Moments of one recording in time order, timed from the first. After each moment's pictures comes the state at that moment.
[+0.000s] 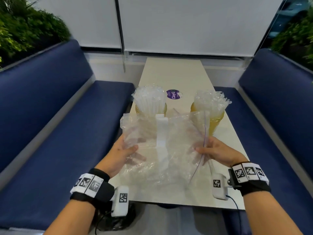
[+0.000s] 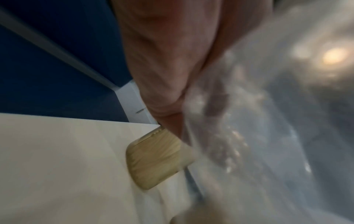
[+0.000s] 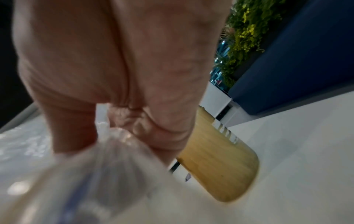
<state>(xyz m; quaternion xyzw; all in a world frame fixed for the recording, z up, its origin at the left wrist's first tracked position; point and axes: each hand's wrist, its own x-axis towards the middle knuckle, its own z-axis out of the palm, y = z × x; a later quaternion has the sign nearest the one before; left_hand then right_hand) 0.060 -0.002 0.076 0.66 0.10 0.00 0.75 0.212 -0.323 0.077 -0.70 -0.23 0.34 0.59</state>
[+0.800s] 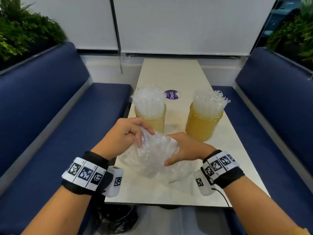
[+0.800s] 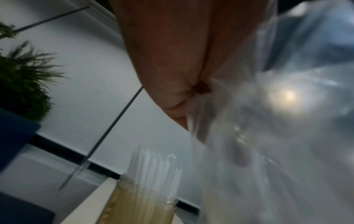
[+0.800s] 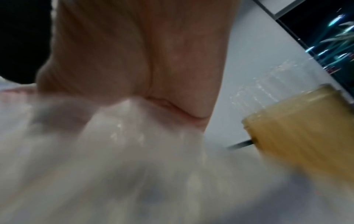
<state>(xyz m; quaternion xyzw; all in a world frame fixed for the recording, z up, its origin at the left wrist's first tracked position) 0.078 -0.002 0.156 0.85 -0.13 0.11 0.49 0.192 -0.231 0.099 -0.83 -0.40 0.24 0.32</state>
